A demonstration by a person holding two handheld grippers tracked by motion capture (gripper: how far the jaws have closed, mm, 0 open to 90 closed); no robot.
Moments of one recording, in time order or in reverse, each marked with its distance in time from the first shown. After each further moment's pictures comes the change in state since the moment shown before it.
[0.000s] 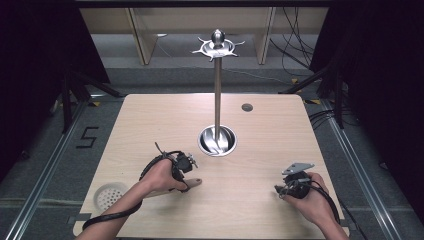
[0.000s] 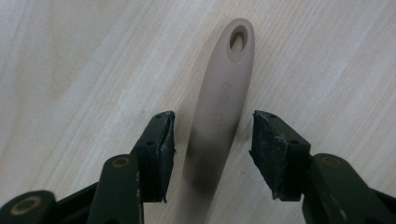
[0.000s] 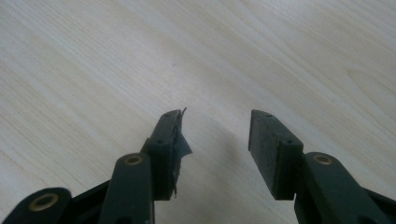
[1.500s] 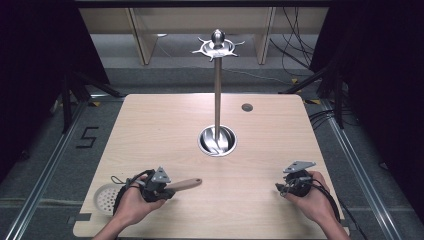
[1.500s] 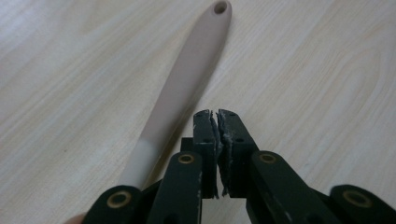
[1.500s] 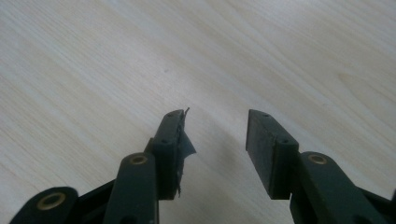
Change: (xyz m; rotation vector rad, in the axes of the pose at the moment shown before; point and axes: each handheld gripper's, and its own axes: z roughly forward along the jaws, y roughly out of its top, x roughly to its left) left arm -0.032 -0.091 -0.014 -0.377 0.065 -0.151; right arm -0.005 0.002 0.000 -0.021 -0.007 0.001
